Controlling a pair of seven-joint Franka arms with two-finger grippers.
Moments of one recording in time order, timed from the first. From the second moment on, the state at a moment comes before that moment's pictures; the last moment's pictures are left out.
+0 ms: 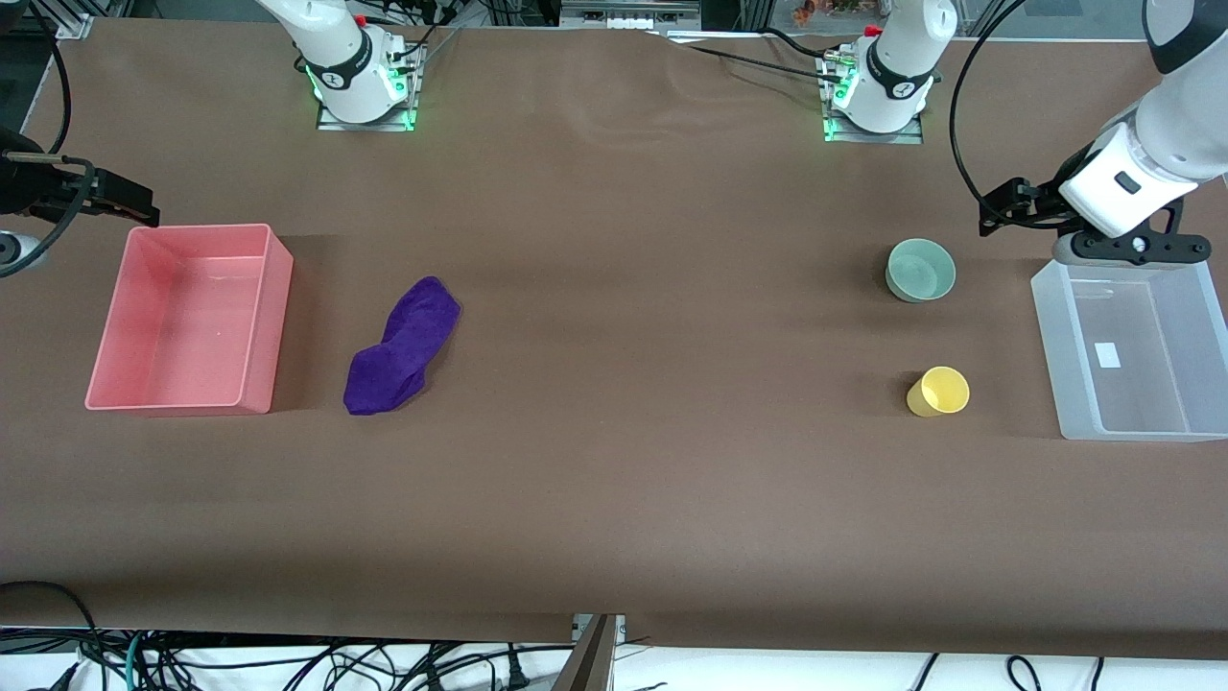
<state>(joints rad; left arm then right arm) 0.02 -0.04 -0.09 -1.78 -0.01 1.57 -0.03 -0.01 0.14 0.02 -1.37 -0.05 1.33 -0.01</state>
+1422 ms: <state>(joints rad) 0.28 0.17 -0.12 -2.53 0.08 2.65 0.31 0.04 0.43 0.11 -1.87 -0.04 2.15 0.22</state>
